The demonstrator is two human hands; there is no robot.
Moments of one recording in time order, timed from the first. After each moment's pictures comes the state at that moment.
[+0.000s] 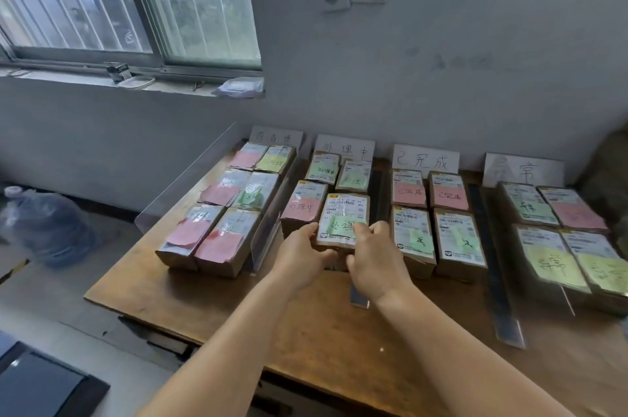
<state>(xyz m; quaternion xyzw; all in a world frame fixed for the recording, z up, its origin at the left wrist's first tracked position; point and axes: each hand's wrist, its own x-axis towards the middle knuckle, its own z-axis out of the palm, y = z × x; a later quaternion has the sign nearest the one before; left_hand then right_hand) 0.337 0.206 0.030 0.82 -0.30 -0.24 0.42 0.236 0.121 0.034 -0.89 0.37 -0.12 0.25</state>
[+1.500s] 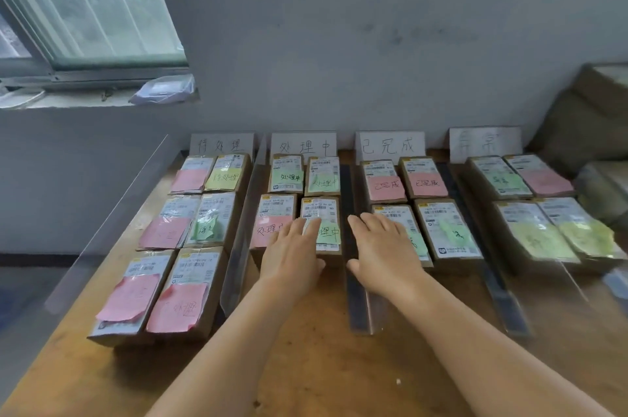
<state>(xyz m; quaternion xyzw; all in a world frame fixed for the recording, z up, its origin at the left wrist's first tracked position) 0.402 0.136 0.003 0.83 -0.54 -0.05 0.08 0.269 0.059 0.014 -0.92 0.38 -0.05 0.06</state>
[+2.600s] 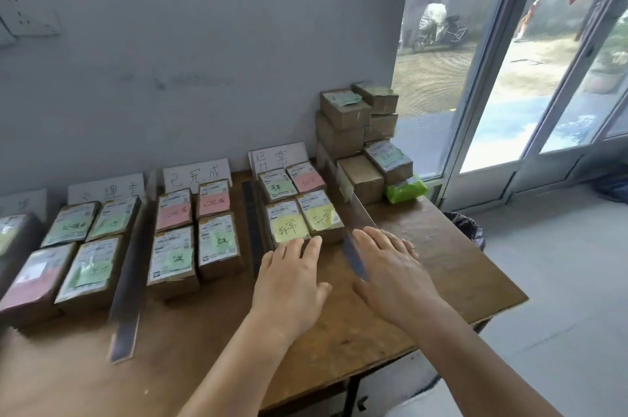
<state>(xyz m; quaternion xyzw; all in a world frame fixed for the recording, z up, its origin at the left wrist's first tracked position) 0.010 0.063 0.053 0.70 -0.70 -0.03 0.14 -0.152 0.025 0.062 -0.83 0.54 -0.13 0.09</state>
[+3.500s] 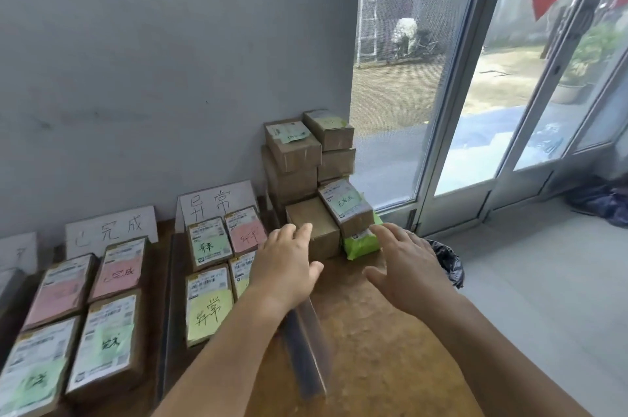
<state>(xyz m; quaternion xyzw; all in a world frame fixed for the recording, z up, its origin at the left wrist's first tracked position) -0.060 -0.162 0.065 0.69 -0.71 -0.04 0.14 -0.254 -0.174 0.069 -0.79 0.59 -0.13 0.07</state>
